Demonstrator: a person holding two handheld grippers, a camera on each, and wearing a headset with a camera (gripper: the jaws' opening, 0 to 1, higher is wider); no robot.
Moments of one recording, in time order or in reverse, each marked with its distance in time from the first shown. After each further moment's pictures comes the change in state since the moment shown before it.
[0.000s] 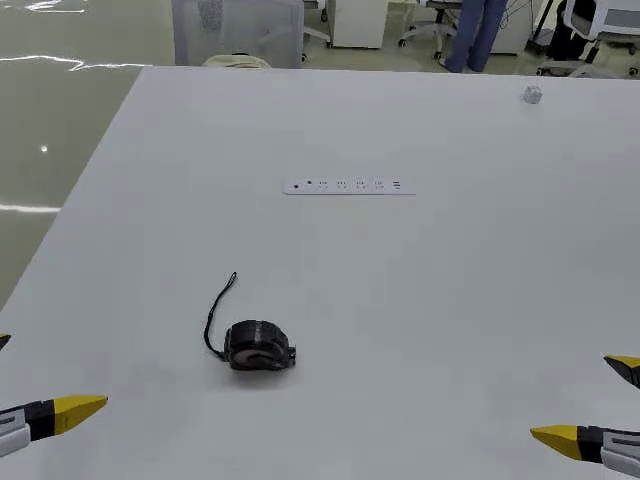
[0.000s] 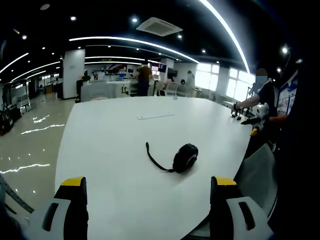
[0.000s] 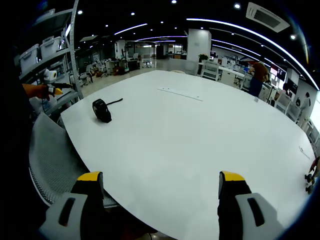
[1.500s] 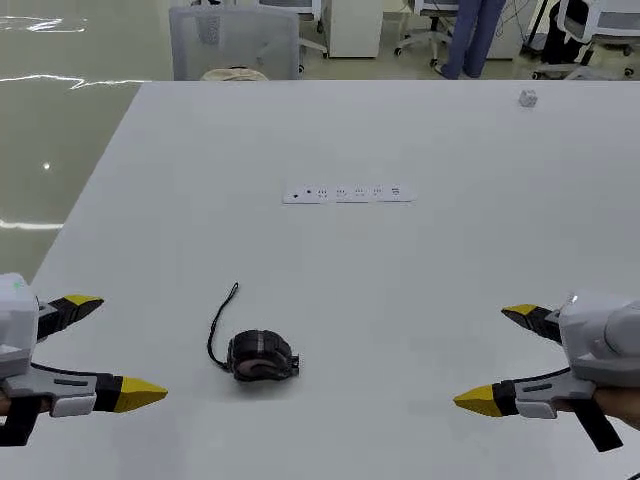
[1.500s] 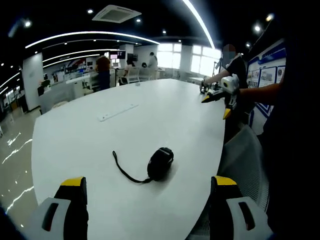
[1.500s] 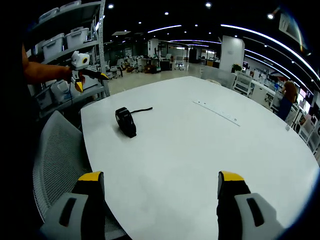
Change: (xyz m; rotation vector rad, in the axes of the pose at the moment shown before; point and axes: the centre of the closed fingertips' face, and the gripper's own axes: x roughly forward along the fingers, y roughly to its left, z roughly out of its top) left arm 0.053 -0.061 0.038 0.226 0.147 -0.280; right arm 0.063 0.055 0.072 -0.176 -0.015 0.227
